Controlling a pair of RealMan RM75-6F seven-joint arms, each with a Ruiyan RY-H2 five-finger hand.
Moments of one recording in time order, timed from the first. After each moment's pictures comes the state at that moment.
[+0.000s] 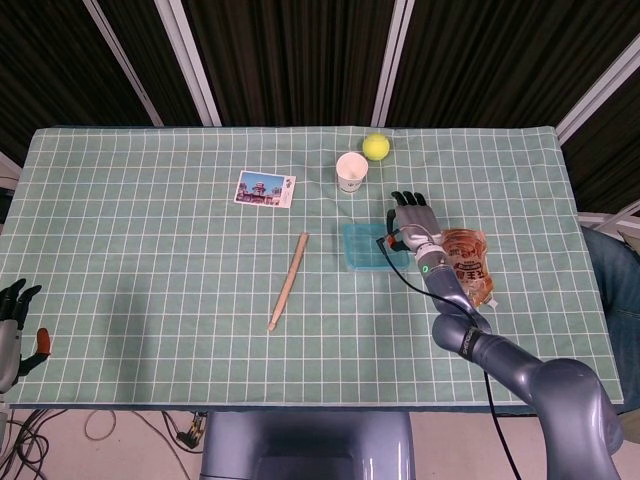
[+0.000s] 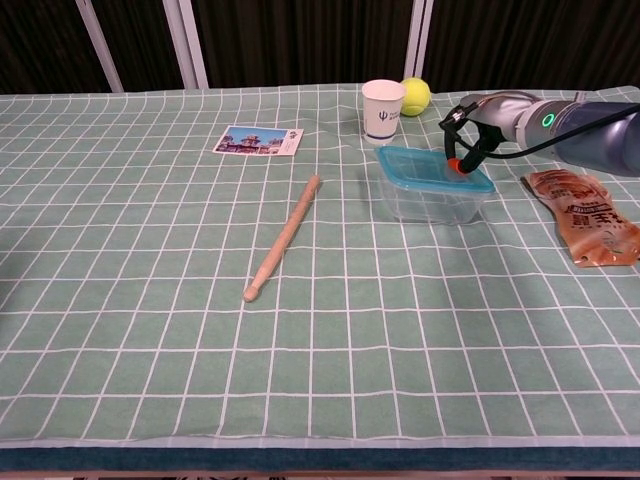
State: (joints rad) left arm -0.08 -1.12 -0.07 -1.75 1.24 1.40 0.17; right arm 1.00 -1.73 0.25 -0.82 -0.74 0.53 -0.23
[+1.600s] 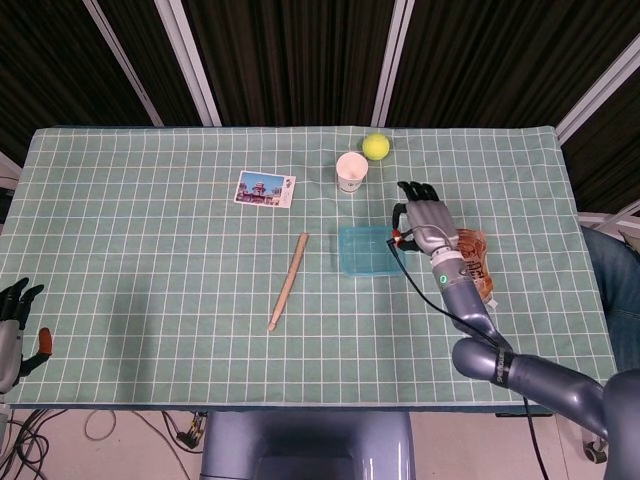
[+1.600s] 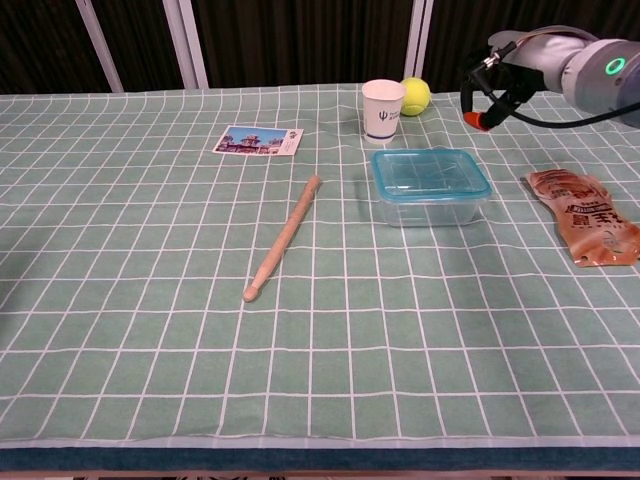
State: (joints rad) left arm -0.08 -1.11 -0.07 -1.75 1.26 1.41 0.15; right arm 0.88 -1.49 0.31 -1.30 -0.82 0.88 -0.27
